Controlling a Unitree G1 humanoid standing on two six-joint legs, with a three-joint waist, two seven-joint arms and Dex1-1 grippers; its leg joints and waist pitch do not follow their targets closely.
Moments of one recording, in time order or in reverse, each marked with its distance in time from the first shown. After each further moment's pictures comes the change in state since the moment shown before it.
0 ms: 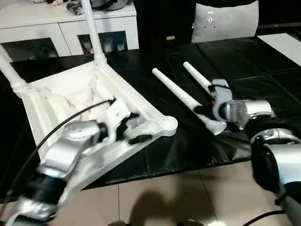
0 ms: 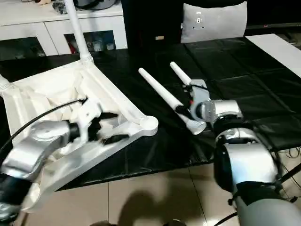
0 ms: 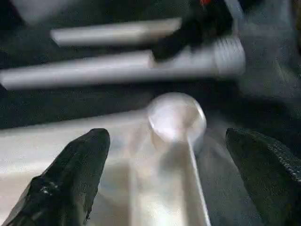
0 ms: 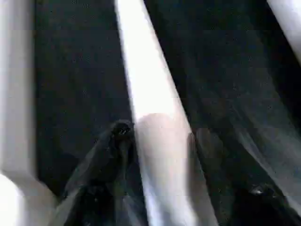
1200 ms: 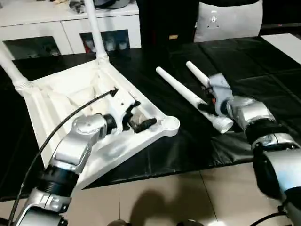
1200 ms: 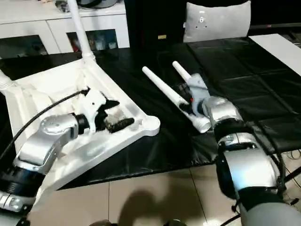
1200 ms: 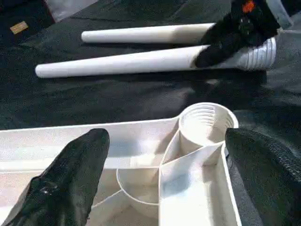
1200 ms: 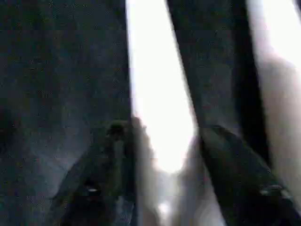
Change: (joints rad) left arm -0.012 -0.017 -0.017 0.044 0.038 -0.006 0.064; right arm 0.014 -0.070 0.221 0.028 -0.211 -0.045 0.036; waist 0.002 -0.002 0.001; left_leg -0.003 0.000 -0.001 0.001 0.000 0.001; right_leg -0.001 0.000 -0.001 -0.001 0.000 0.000
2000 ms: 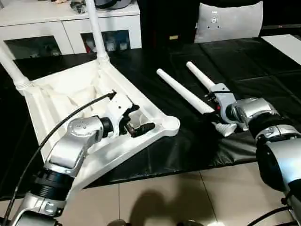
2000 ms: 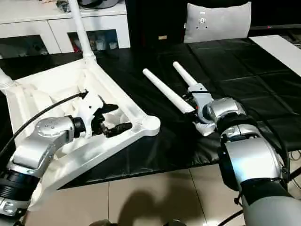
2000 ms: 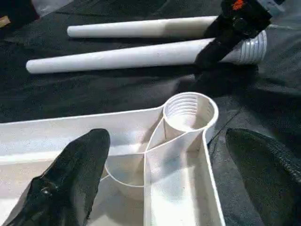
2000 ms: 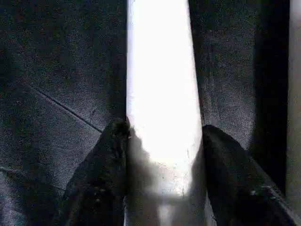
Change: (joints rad) left arm 0.035 0.048 -0.001 -0.064 -0.022 0.044 -0.064; right arm -0.082 -0.027 0.067 0.118 -0.089 0.096 0.133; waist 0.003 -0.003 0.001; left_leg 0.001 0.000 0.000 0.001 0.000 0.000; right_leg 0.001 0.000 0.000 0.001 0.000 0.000
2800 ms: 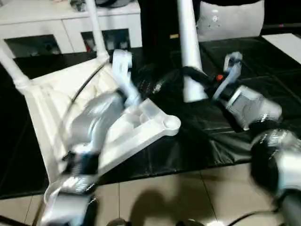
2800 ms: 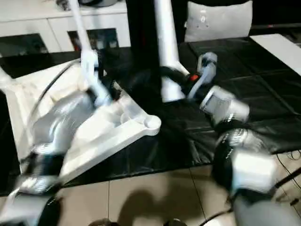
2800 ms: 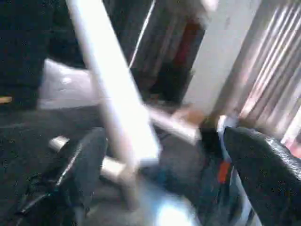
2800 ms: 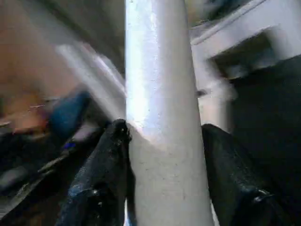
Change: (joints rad) left arm -0.285 -0.411 0.295 0.086 -0.367 0.108 0.258; right arm 0.225 0.149 -0.445 -0.439 0.636 -0.057 0.446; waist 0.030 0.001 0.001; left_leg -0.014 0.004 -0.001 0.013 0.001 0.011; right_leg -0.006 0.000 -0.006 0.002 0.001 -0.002
